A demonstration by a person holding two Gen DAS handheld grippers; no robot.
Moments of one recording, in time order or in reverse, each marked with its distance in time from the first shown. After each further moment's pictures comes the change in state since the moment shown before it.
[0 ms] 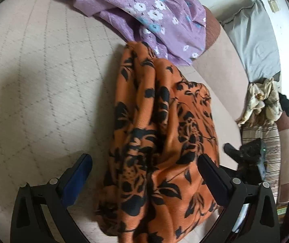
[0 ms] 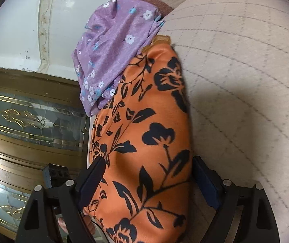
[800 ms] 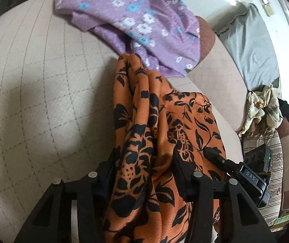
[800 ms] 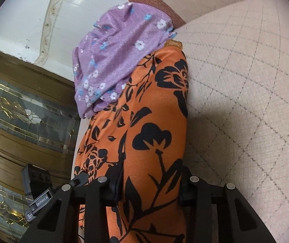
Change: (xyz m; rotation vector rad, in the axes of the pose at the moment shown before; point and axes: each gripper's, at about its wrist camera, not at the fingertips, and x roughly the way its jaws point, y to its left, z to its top) left arm -0.021 -0.022 -0.016 0.017 -0.117 0.037; right arm 0.003 0.032 -0.009 -0.116 -0.096 -0.109
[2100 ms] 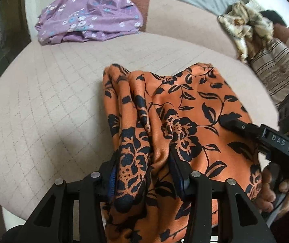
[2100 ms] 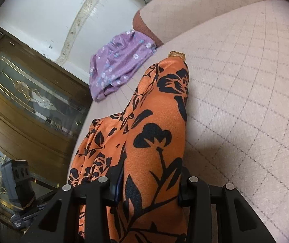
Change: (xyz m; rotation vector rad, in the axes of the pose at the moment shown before) left arm -0.038 -0.138 -0.235 0.416 0.004 0.353; right arm -0.197 -0.069 -0.166 -0.090 -0.111 -0.012
